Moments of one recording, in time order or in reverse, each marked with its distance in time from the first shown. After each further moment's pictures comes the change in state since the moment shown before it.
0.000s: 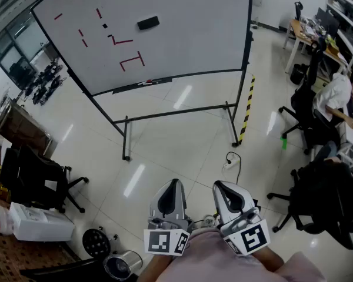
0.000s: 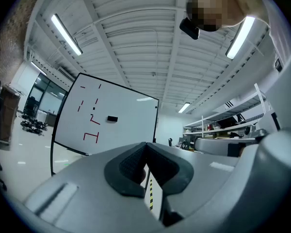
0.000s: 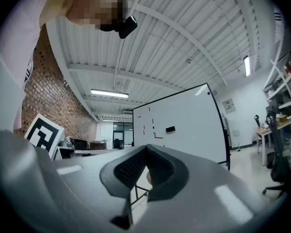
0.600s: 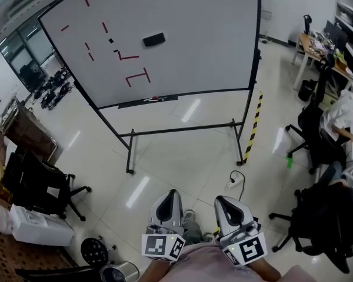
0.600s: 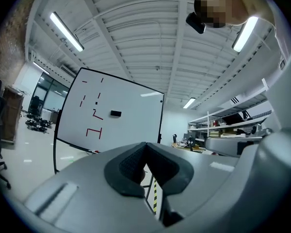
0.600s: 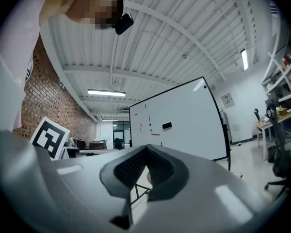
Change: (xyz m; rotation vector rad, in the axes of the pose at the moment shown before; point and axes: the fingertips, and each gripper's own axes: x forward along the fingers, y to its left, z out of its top) left arm 0.050 0.015 -0.024 -0.016 0.065 0.043; right arm 0.020 -0.046 -0.019 0.048 0.039 -0.011
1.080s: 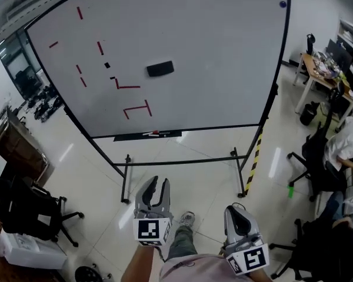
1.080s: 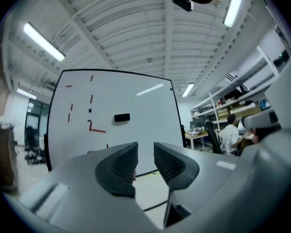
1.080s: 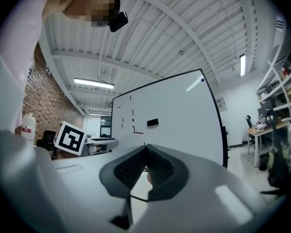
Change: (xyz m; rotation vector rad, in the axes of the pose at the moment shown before) left arm 0.232 0.156 0.020 0.304 -0.019 -0.005; right arm 0.173 -0.100 -0.021 -0.059 0.021 -0.137
